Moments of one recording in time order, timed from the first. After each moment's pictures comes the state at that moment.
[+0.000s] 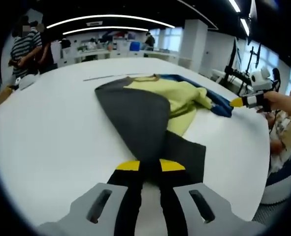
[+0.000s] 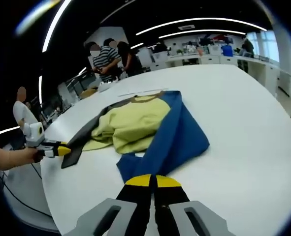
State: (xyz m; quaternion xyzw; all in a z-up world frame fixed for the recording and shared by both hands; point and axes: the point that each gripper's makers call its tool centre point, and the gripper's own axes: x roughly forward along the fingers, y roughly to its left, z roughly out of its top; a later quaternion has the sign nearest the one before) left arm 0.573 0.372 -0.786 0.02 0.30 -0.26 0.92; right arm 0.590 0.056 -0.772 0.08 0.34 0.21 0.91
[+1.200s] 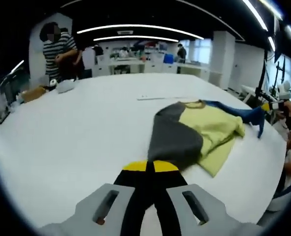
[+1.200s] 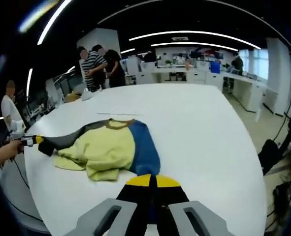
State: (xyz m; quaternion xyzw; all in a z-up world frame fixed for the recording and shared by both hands) left arm 0.610 0.492 -0.715 0.02 0.28 -0.12 0.95; right arm 0.634 -0.021 -0.692 0.02 0.31 0.13 0.94
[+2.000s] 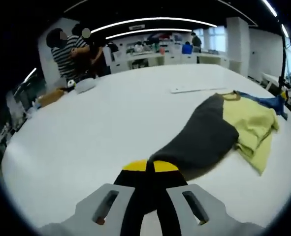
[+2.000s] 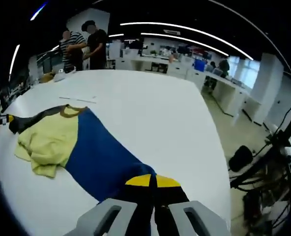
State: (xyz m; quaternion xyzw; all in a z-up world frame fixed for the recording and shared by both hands) left arm 0.662 0.571 -0.733 0.09 0.29 -0.03 0.95; right arm 0.723 -0.124 -0.737 -0.09 0.36 0.03 0.93
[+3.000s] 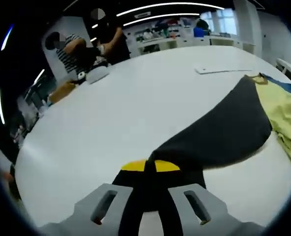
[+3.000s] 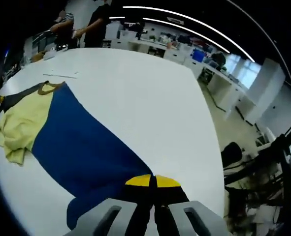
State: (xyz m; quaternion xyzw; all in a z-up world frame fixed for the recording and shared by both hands) left arm 0.684 0.625 -0.759 0.13 0.34 0.03 0.93; right arm 0.717 -0.139 -0.767 -0.13 0.40 0.01 0.91
